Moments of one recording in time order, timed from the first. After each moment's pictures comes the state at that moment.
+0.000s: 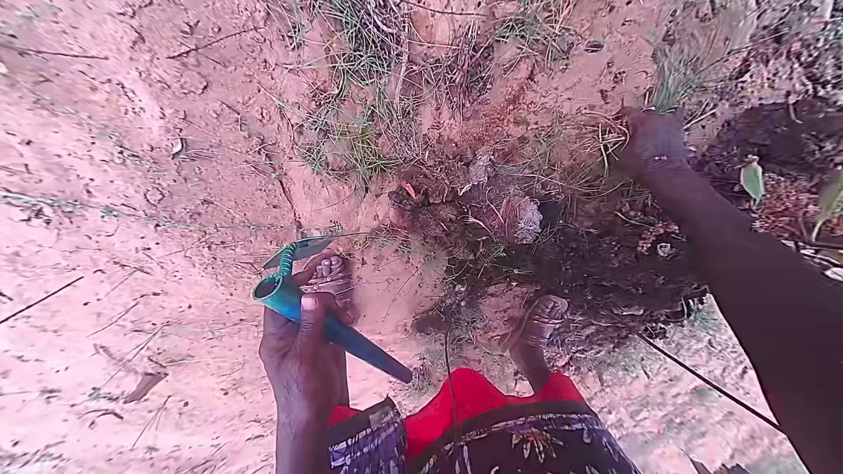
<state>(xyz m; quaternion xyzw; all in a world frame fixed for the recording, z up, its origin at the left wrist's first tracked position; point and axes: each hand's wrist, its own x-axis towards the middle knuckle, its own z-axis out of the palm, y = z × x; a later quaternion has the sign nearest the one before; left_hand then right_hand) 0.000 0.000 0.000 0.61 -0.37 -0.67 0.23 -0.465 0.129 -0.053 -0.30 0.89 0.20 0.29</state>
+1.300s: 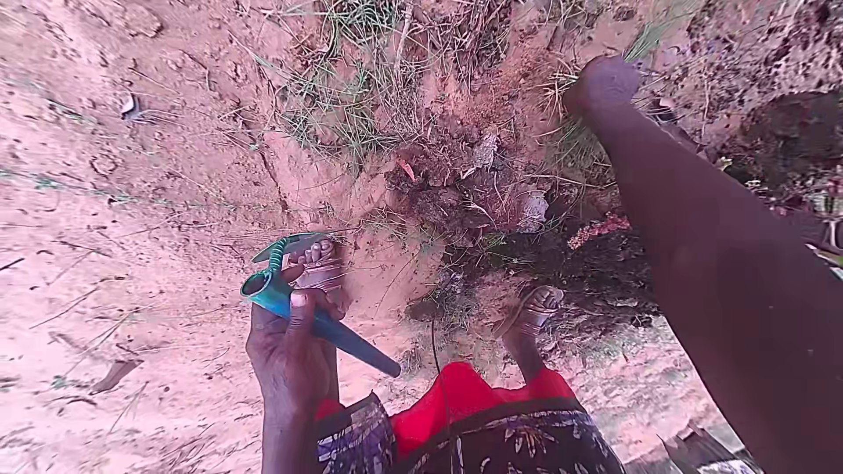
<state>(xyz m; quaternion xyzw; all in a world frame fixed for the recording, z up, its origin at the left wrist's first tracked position) 0.019 0.010 -0.015 0.62 -0.35 -0.67 0.21 -0.454 0.045 -0.147 -0.18 0.89 0.31 0.28</state>
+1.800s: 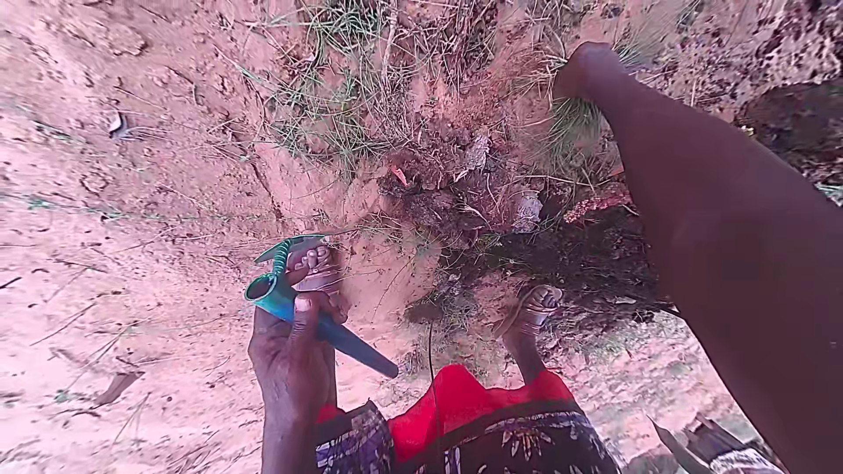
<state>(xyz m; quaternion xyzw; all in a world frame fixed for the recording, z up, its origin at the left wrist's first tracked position) 0.008 0.009 -0.016 0.59 -0.37 -0.69 0.20 -0.477 0.034 -0.149 -0.18 0.87 0.26 0.37</state>
